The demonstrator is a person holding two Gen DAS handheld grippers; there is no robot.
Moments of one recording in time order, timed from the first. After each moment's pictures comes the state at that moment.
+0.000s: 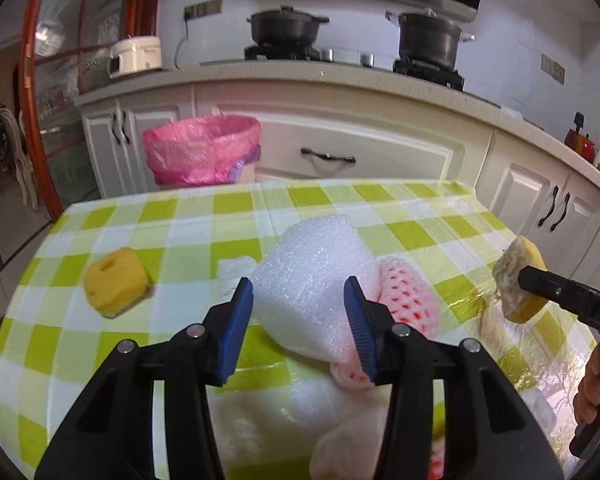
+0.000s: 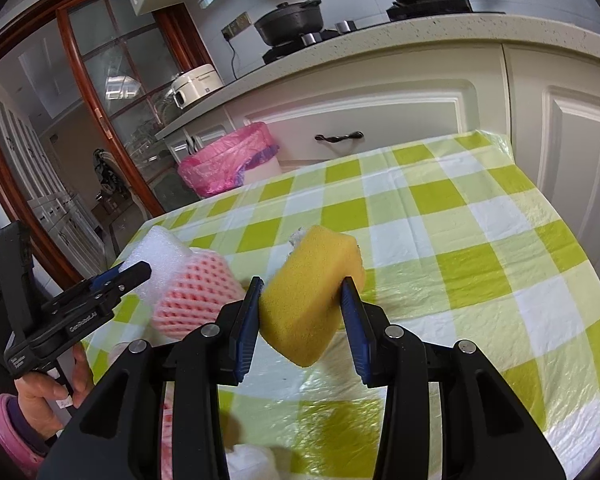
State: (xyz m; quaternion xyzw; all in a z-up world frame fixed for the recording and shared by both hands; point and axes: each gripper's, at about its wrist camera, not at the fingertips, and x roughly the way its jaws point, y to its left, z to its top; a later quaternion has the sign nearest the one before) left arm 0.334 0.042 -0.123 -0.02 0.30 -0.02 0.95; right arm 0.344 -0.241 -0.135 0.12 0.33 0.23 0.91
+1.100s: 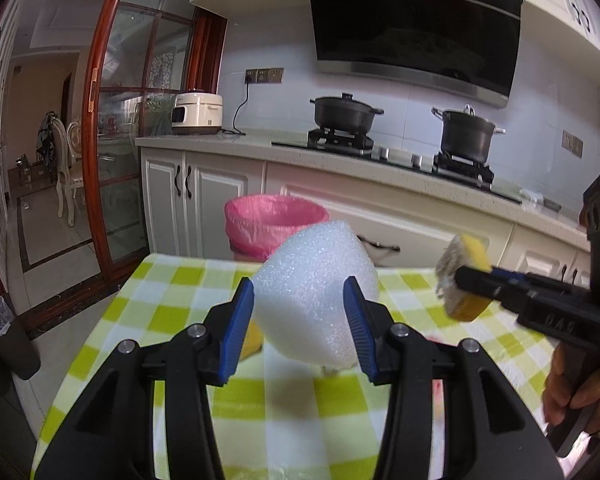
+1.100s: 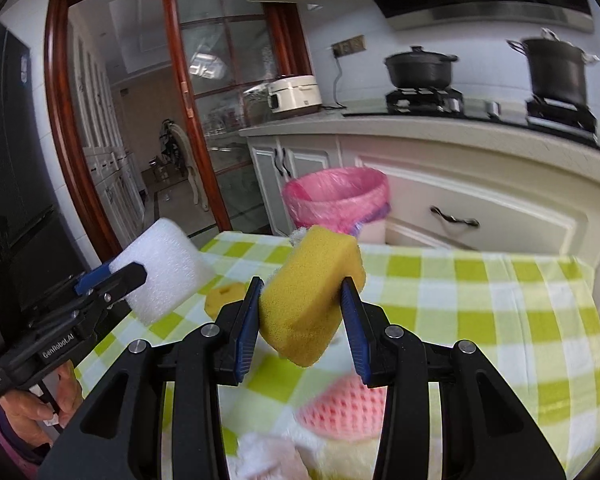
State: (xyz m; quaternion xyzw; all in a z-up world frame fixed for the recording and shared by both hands) left arm 0.269 0.121 -0.035 -0.06 0.18 0.05 0.98; right arm 0.348 -0.094 -0.040 0.01 0.25 0.34 0.91
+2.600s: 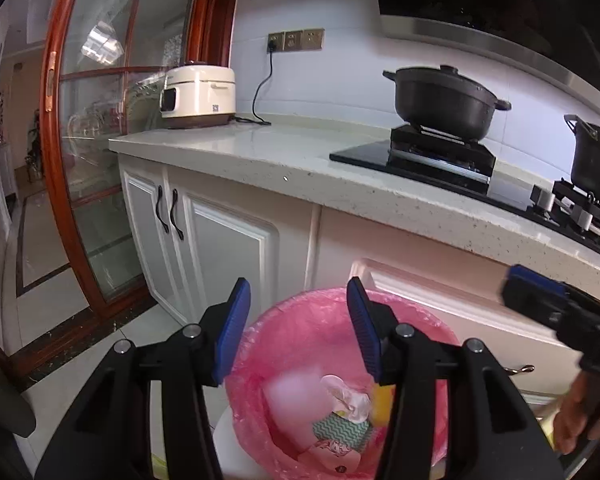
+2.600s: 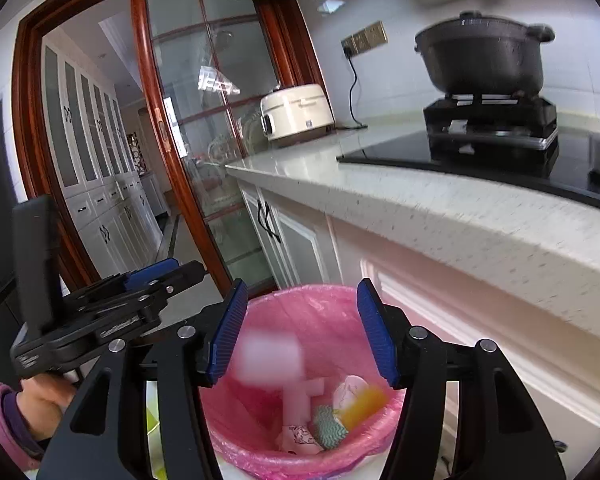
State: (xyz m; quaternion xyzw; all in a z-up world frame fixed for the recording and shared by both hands) left arm 0.719 0.278 -0.030 -0.06 0.22 0.10 0.97; right arm 0.736 0.030 -0.027 0.05 0.22 0.40 0.89
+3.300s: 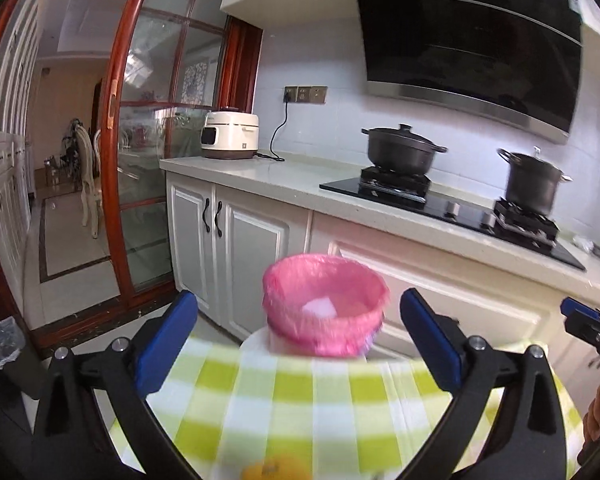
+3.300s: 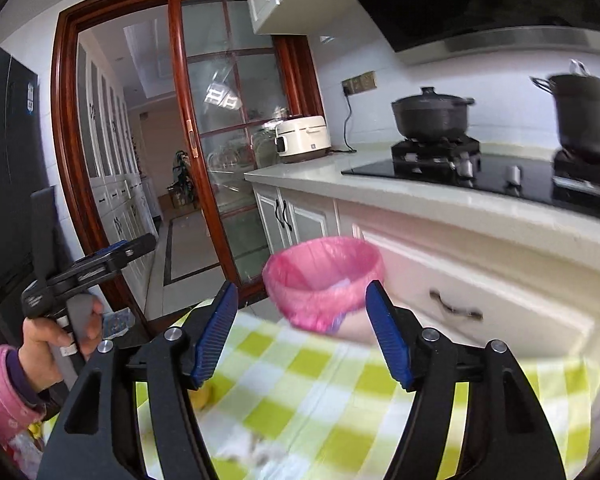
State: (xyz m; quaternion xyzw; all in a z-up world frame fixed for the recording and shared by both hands) left arm 0.398 0.198 0.021 -0.07 0.16 0.11 0.98; right arm 0.451 -0.125 0.007 0.03 0.20 0.37 0.91
